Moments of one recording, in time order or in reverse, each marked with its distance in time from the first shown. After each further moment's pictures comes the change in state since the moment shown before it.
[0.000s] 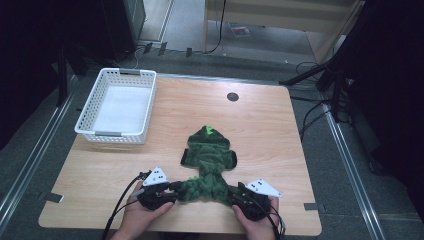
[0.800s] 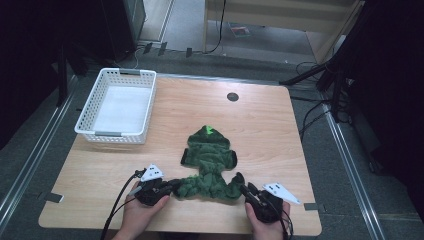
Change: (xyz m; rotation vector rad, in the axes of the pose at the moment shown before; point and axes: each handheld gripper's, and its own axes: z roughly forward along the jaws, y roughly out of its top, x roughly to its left) left arm 0.012 -0.006 0.005 0.030 0.071 -0.082; right arm -0.024 -0.012 -0.024 -0.077 -0.065 0.207
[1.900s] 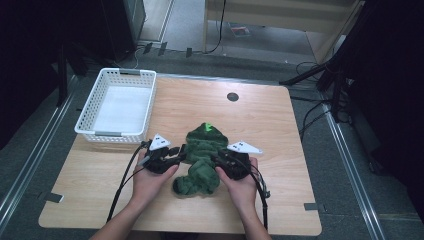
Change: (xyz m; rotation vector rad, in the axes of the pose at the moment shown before) left arm 0.022 0.066 0.018 -0.091 0.108 0.016; right arm 0.057 0.075 0.096 0.063 0.224 -0.224
